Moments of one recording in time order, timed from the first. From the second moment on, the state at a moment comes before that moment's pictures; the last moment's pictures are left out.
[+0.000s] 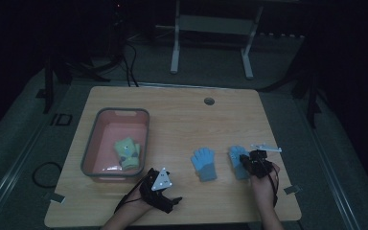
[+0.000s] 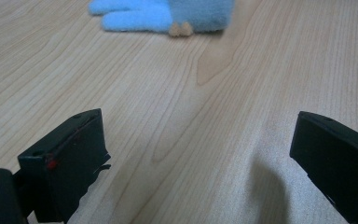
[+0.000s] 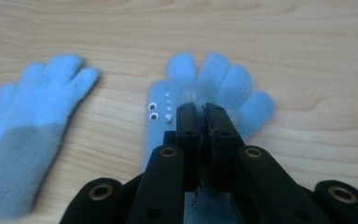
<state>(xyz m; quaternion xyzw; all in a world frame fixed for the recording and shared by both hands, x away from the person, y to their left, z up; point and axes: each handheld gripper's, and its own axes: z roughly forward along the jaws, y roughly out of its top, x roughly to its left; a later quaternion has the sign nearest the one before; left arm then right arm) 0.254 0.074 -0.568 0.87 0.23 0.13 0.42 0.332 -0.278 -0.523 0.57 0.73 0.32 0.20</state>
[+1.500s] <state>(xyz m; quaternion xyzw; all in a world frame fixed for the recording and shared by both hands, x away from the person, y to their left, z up) 0.256 0.076 -0.568 0.87 0.23 0.12 0.42 0.338 -0.307 -0.553 0.37 0.84 0.35 0.17</state>
